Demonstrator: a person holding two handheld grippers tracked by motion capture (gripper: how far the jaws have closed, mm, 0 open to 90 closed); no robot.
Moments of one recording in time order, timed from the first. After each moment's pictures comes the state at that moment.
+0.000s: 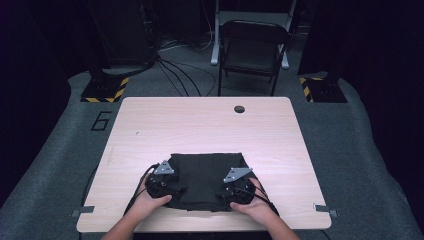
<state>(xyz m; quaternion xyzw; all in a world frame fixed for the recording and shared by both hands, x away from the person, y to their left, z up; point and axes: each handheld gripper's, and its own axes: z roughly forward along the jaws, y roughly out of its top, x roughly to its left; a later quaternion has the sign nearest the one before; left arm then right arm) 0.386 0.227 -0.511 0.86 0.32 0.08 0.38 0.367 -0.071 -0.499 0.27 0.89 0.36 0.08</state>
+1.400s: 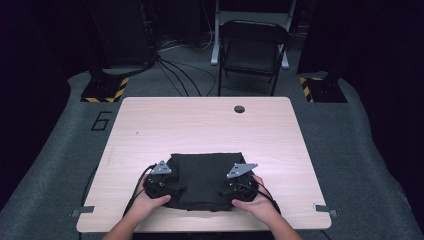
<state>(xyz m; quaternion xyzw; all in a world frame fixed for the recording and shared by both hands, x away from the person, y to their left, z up) 0.383 0.232 -0.510 0.84 0.34 0.07 0.41 0.367 -0.077 -0.478 0.28 0.88 0.39 0.07</state>
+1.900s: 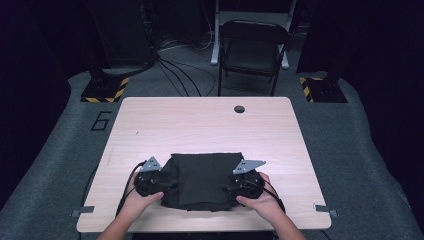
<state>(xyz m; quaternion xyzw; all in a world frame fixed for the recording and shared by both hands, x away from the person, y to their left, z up) 0.377 0.255 -0.482 0.82 0.37 0.09 0.43 0.367 -0.092 -0.461 0.29 0.86 0.40 0.09</state>
